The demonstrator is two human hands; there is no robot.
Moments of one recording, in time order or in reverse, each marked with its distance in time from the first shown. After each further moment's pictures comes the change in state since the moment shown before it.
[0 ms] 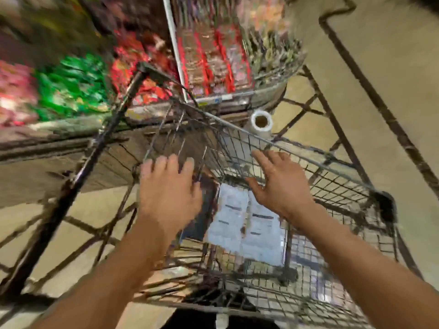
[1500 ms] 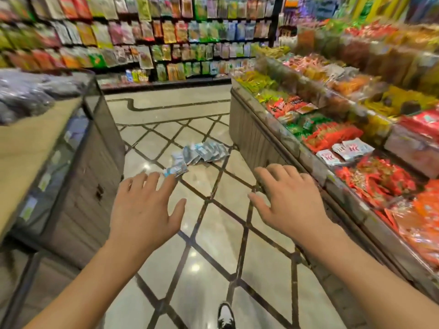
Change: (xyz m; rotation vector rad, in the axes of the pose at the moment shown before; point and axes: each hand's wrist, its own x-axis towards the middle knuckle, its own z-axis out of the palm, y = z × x) left_hand -0.651 -0.698 -0.050 0.210 0.042 -1.456; right_hand -0.127 -1.033 -0.064 -0.084 0.135 -1.488
